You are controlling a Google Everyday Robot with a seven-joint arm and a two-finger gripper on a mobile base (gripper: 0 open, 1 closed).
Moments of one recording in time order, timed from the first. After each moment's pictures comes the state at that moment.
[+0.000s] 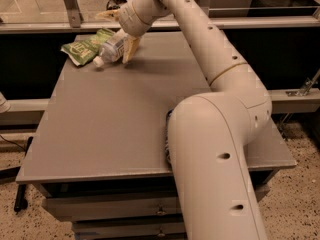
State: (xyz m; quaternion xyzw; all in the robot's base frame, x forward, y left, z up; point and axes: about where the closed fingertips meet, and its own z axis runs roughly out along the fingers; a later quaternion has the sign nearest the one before) arm 0.786 0.143 0.886 -0.87 0.26 0.01 0.42
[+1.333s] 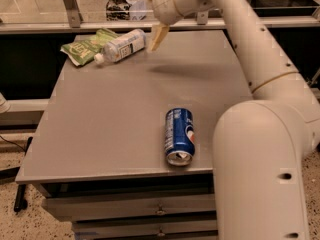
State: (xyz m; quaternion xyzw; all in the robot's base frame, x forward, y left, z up) arm 0.788 0.056 0.945 -0.79 0.34 0.01 0.51
